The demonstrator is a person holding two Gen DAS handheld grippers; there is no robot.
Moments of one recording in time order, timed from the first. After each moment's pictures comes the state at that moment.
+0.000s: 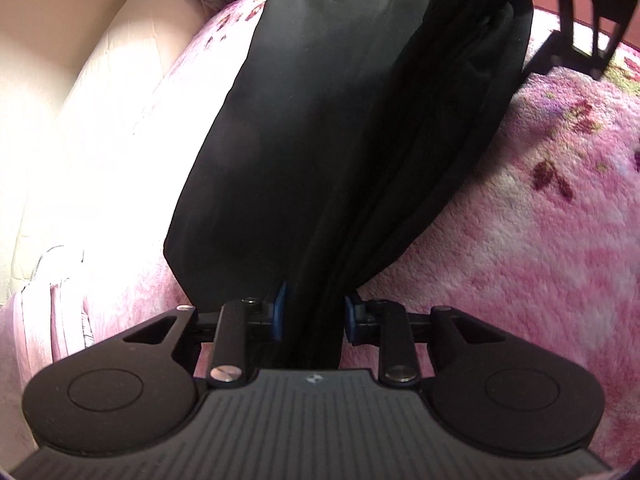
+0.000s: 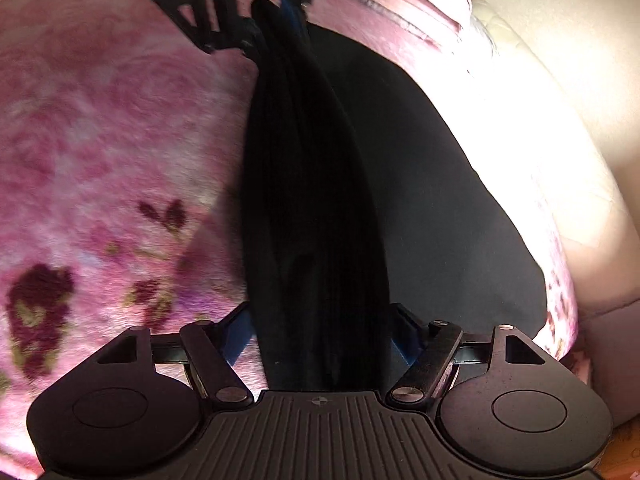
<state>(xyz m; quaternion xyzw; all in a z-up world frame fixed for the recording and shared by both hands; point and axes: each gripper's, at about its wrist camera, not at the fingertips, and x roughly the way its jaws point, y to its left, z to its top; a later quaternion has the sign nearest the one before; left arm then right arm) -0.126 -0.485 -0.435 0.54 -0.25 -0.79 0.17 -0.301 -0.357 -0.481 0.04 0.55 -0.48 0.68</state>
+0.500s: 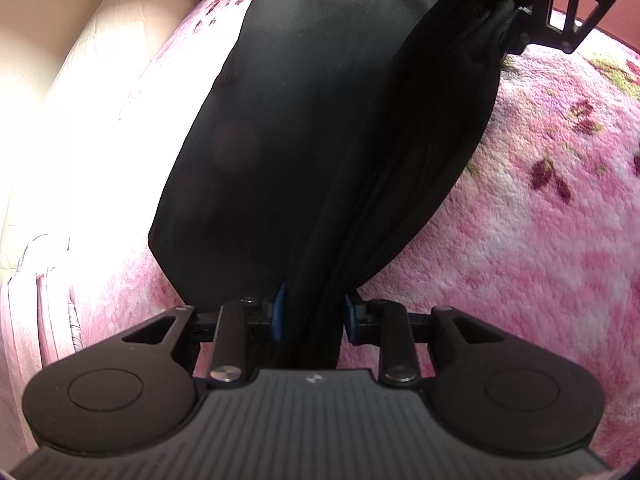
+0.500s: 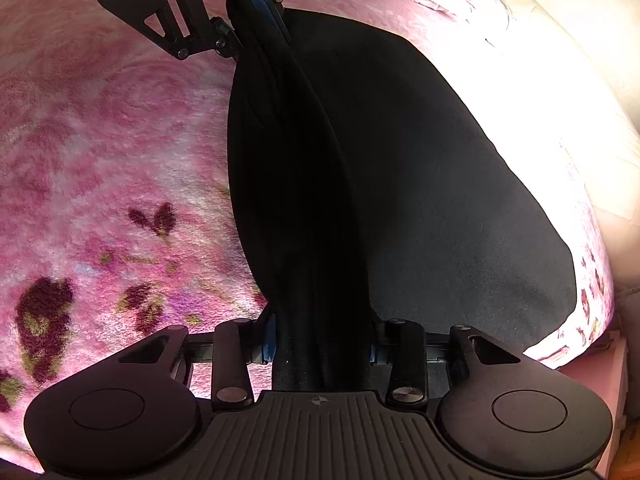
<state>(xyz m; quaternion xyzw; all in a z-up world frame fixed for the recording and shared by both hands) -0.138 -0.490 -0.434 0.56 -0.24 -0.78 0.16 -0.303 -0.380 -0.471 0.10 0.56 -0.45 0.69</state>
